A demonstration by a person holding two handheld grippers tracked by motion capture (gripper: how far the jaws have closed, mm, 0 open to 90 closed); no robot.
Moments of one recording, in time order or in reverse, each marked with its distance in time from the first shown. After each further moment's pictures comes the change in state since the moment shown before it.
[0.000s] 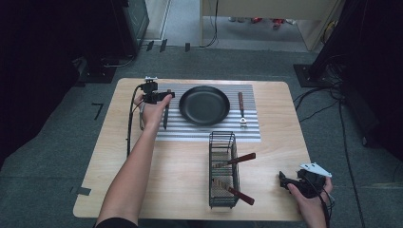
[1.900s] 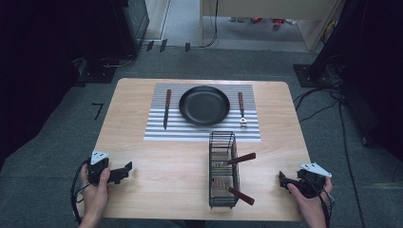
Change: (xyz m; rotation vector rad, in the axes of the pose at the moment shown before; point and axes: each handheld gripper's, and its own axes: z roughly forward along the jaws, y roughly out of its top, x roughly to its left) left arm 0.100 -0.216 -0.185 -0.024 0.125 0.187; right arm 0.000 0.000 0.000 0.002 -0.001 0.001
